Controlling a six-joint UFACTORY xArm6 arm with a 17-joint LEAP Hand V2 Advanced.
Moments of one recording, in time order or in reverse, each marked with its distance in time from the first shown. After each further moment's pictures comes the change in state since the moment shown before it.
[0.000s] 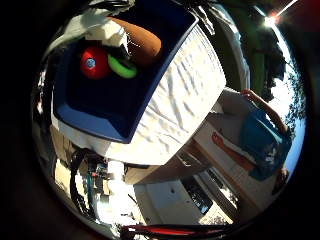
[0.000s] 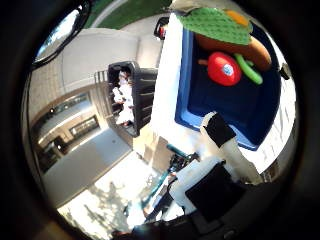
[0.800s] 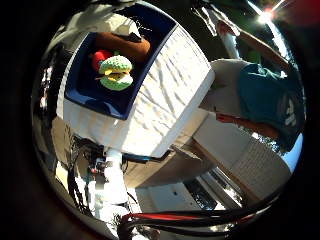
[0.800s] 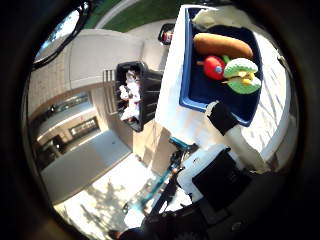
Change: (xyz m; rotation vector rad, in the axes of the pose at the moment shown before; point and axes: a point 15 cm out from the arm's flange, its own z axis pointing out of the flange) arm 0.007 0.058 -0.036 -0.015 0.014 0.021
